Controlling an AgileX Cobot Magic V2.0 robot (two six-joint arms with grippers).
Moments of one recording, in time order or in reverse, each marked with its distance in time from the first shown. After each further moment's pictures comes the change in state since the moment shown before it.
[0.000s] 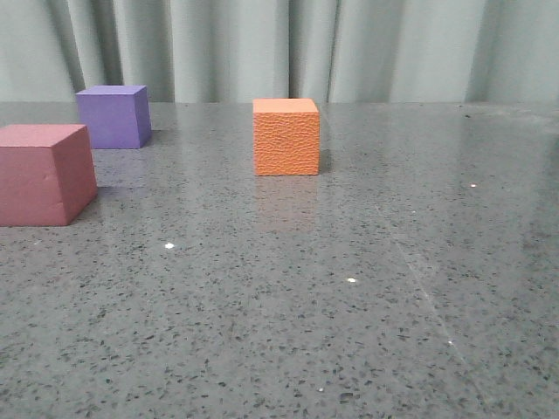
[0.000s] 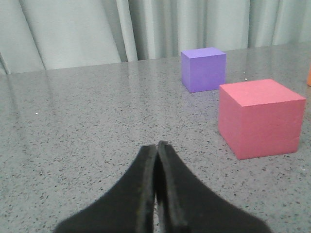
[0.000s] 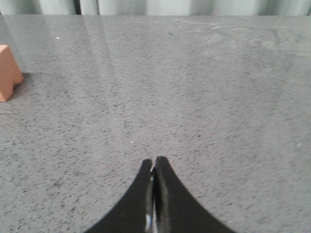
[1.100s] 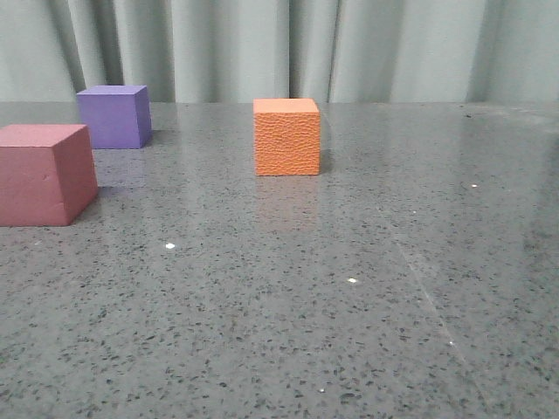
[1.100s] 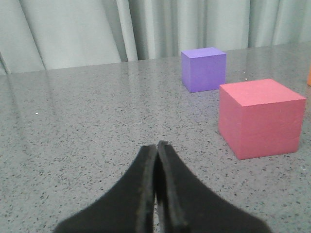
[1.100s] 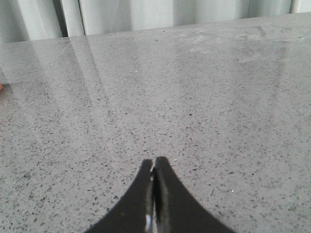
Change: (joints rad) left arm 0.000 0.000 0.000 0.000 0.000 0.000; right arm -0.139 -0.200 0.299 0.134 -0.237 -0.083
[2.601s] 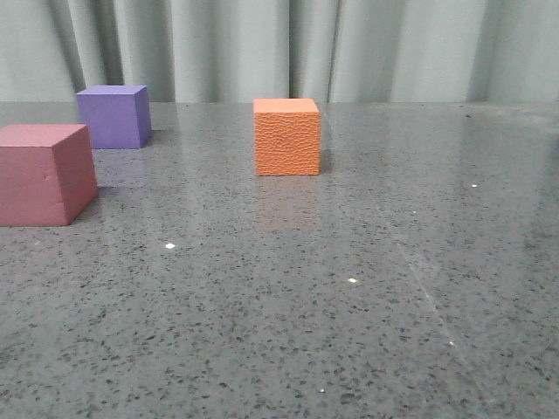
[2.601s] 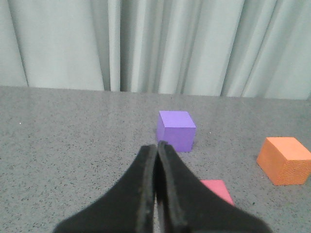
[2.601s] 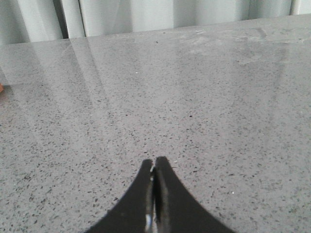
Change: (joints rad) left arm 0.000 0.377 -0.633 -0.204 0.351 0.000; right arm 0.000 0.000 0.000 0.002 -0.004 -0.002
